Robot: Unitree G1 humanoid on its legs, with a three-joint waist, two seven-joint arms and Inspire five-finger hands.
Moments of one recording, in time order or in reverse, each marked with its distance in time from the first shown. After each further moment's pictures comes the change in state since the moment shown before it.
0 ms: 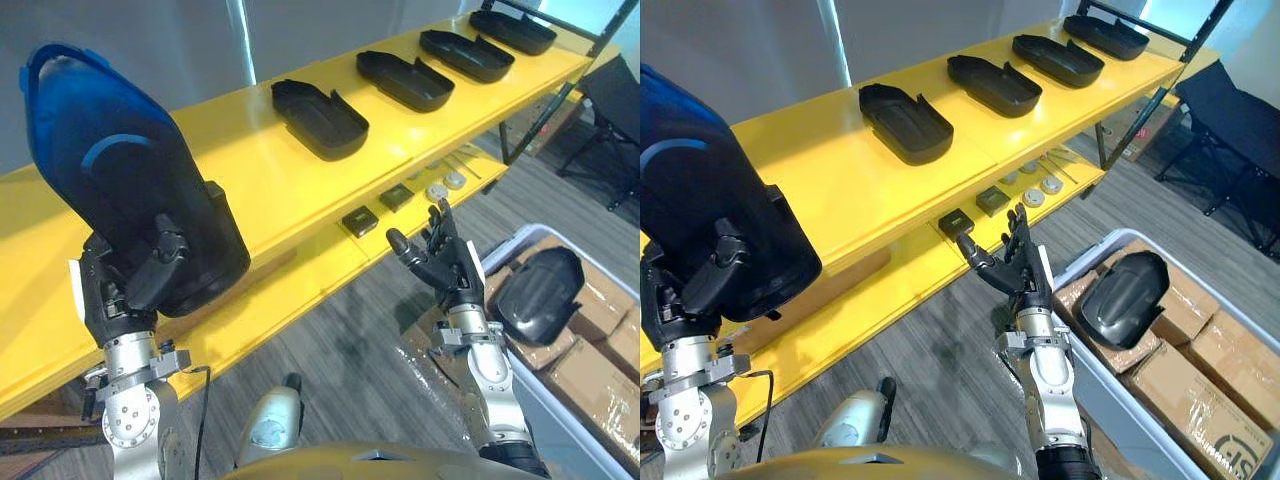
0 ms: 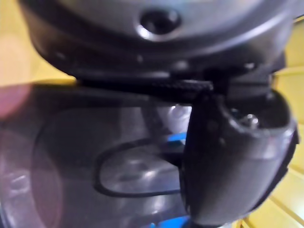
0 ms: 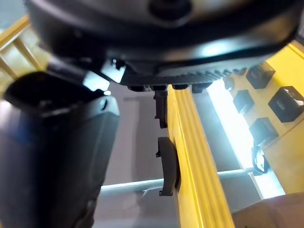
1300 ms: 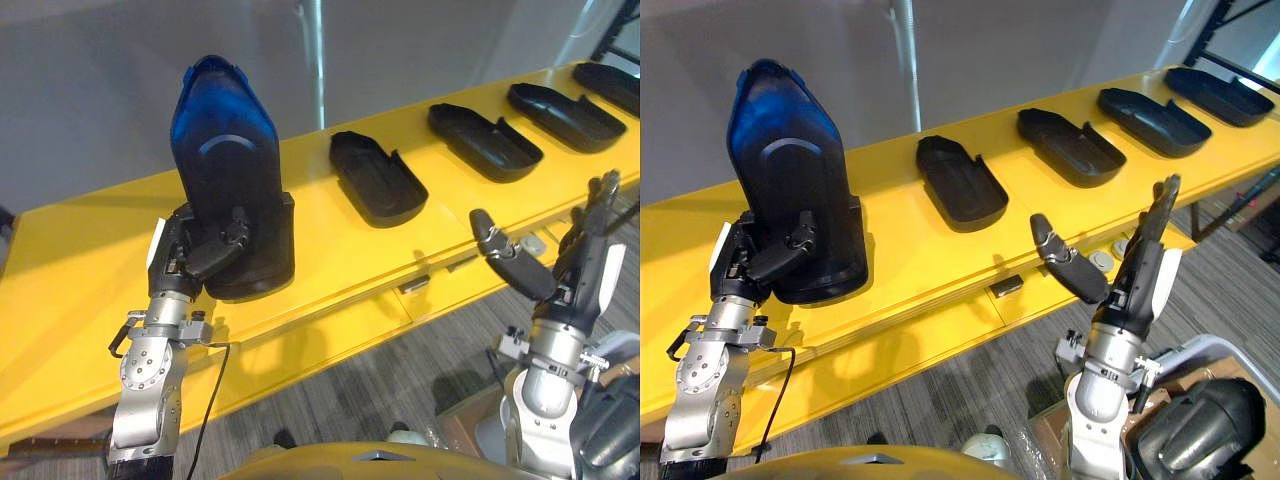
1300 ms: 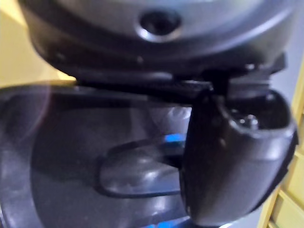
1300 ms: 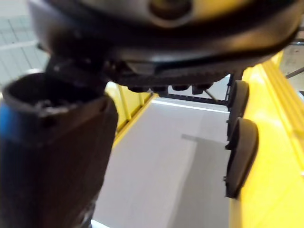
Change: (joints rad) left arm -0.191 0.168 -0.110 0.071 -0.094 0.305 -0.189; right arm 0.248 0.081 -0.223 -0.383 -0.337 -0.079 -0.333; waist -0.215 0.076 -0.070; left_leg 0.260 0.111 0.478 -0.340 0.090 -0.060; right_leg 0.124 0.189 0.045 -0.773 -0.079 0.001
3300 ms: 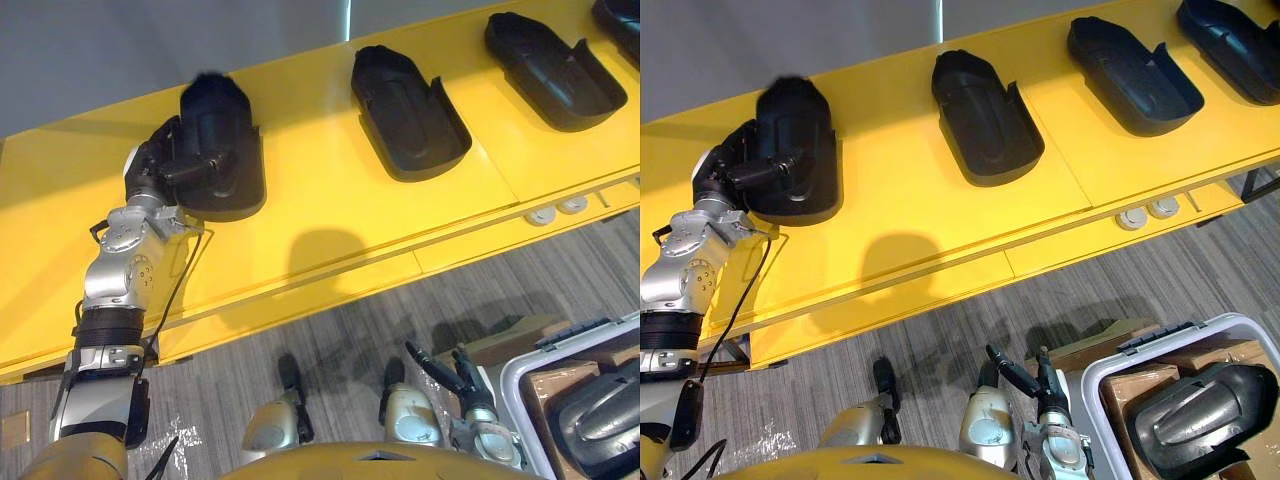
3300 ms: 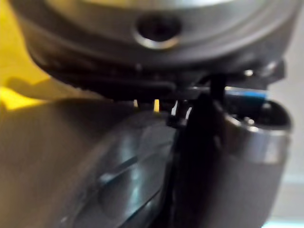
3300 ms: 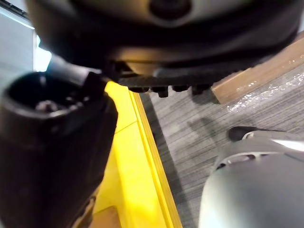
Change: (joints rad) left arm -0.662 0.331 -0.035 0.573 -0.209 0.290 0.184; right arm -0.125 -0.120 0.127 1.047 0.258 0.148 0.223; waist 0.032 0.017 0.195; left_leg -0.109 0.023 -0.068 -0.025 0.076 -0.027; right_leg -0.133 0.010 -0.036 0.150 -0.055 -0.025
